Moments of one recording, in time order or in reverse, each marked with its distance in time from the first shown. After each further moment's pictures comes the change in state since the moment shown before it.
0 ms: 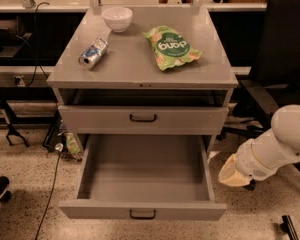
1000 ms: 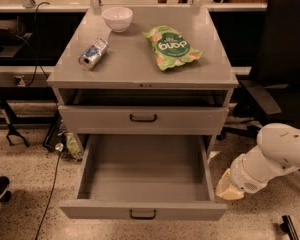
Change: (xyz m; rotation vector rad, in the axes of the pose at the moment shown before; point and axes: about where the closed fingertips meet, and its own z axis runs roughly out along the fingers) arm 0.031 0.017 0.055 -0.061 0.056 0.063
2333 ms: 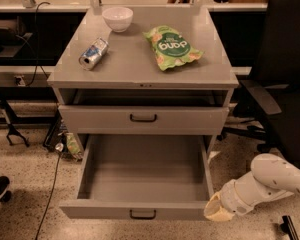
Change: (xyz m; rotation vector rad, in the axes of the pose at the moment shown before) arm 0.020 0.024 0.104 -0.144 -0.186 -0.073
